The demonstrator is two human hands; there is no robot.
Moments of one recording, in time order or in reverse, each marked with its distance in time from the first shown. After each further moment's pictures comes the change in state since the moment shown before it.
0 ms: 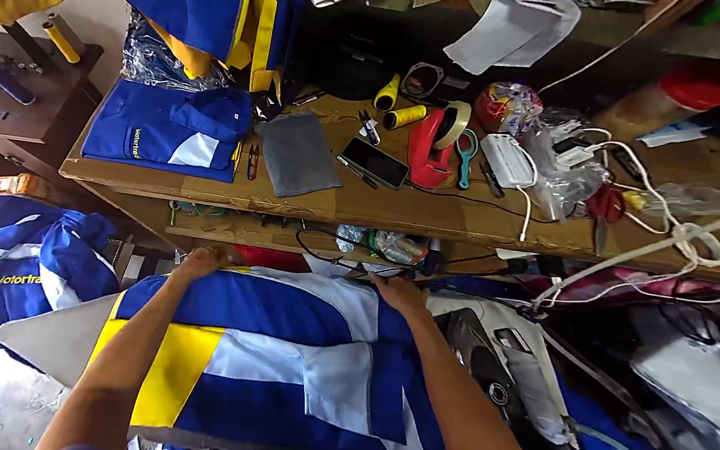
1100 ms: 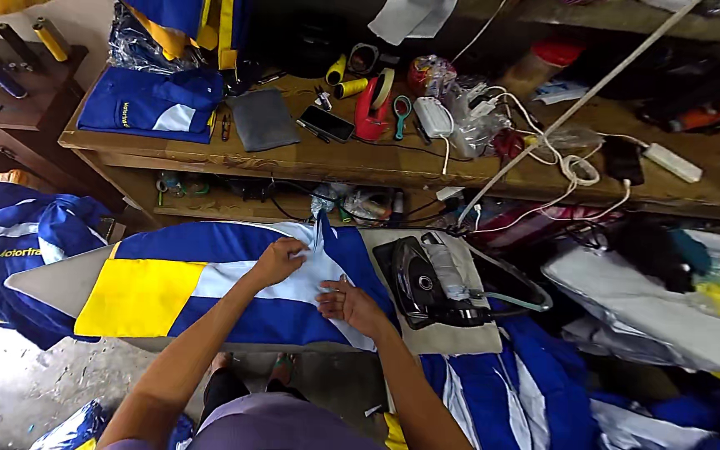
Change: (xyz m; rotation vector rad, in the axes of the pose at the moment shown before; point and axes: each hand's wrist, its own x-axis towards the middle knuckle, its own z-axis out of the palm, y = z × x) left_hand -0.129 0.211 0.144 -0.342 0.225 0.713; right_hand -0.193 0.066 0.089 1.336 -0.578 -0.305
